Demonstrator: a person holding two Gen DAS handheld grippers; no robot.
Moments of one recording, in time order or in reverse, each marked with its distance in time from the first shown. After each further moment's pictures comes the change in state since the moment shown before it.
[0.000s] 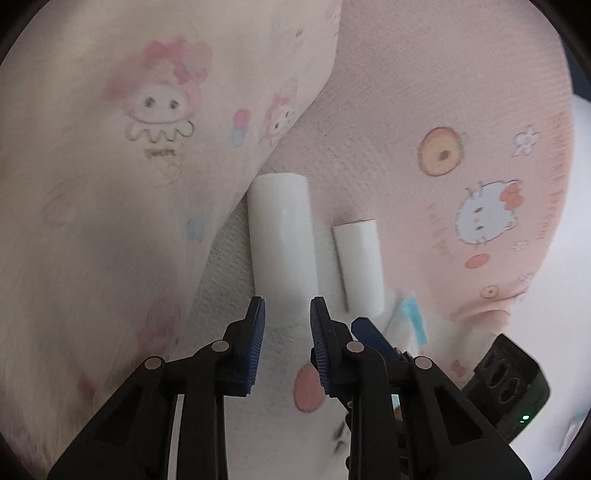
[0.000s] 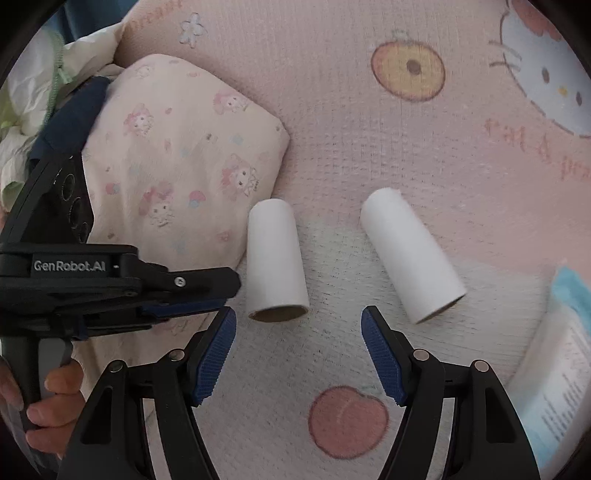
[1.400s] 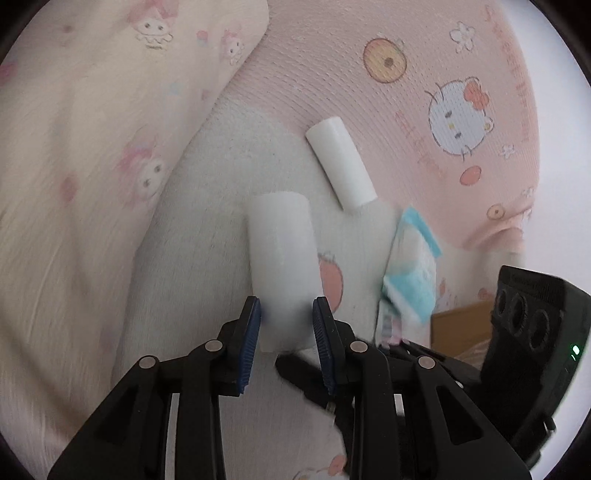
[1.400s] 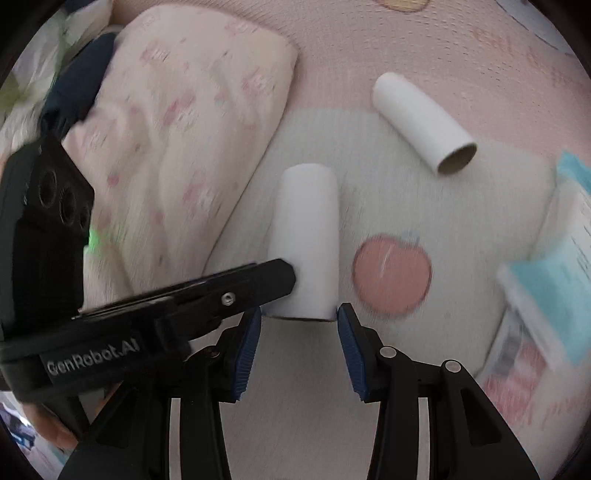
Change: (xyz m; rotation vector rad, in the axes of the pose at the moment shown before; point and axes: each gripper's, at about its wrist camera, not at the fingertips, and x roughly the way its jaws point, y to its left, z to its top) left arm -0.012 -0.010 -0.105 0.222 0.001 0.037; right arm -0.022 0.020 -0.070 0.061 0.254 0.058
